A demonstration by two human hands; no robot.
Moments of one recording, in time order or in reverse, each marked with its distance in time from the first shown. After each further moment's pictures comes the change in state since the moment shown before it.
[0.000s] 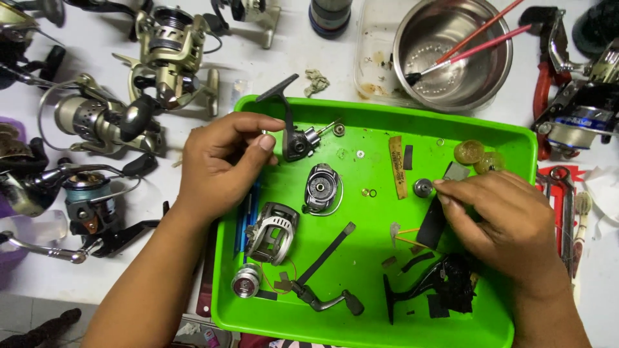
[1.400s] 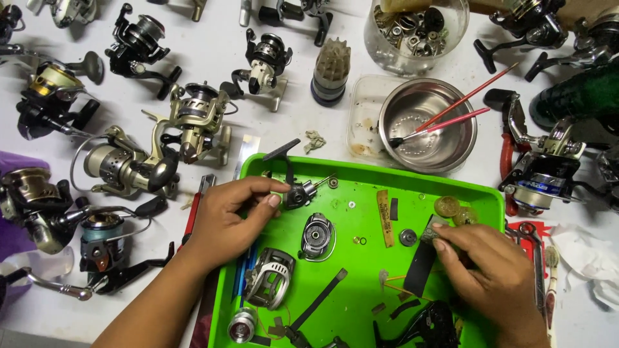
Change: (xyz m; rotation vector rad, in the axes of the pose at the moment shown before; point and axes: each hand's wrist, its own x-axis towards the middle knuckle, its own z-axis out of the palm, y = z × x) left_hand 0.001 -0.001 0.000 0.160 -0.035 0.121; right_hand -0.006 0.006 -0.001 0.004 0.110 0.118
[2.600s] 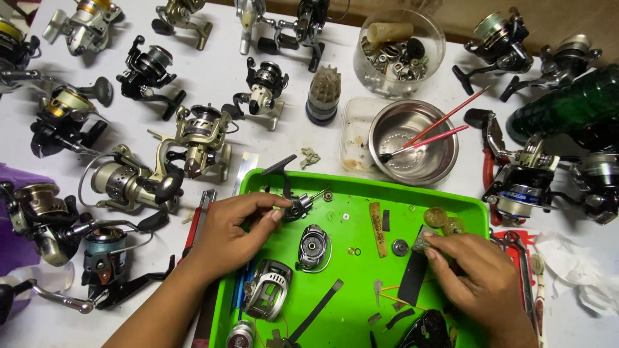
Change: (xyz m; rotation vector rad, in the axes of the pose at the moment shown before) left_hand 0.002 0.002 0.000 0.068 -0.026 0.025; right_hand -0.001 0.003 0.001 0.017 0.049 -0.034
